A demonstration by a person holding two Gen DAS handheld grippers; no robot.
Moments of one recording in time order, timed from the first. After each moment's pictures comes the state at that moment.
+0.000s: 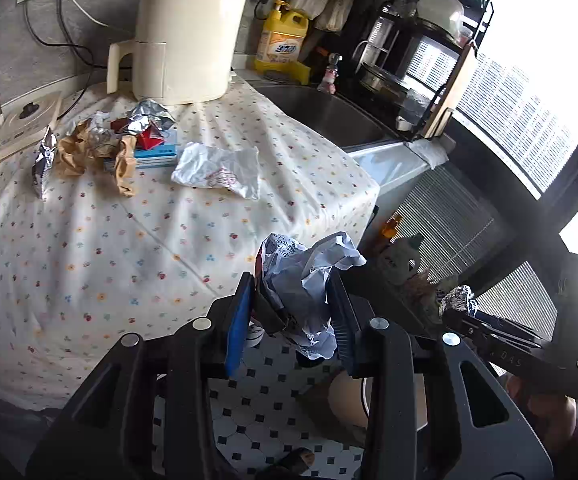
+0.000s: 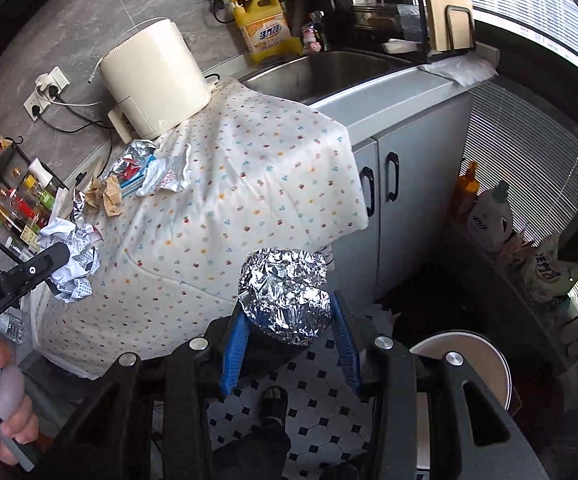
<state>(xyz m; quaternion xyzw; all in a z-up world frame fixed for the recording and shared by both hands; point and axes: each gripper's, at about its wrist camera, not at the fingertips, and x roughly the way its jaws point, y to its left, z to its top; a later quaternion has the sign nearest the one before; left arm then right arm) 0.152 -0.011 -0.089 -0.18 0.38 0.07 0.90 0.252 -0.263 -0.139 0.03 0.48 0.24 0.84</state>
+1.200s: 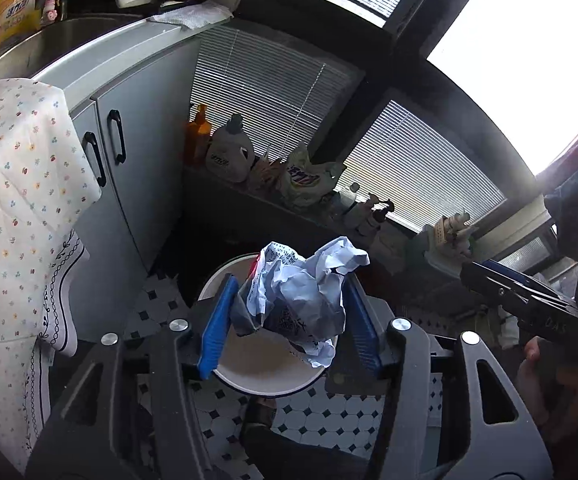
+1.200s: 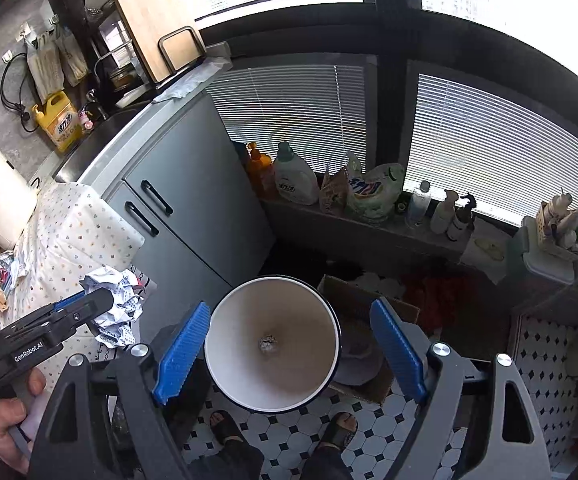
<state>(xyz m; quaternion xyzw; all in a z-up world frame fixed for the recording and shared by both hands) 0.249 -0.258 -0.160 -0.08 0.49 -0.25 0.83 0.175 -0.506 -0.146 0.14 0.47 -0.05 0.87</state>
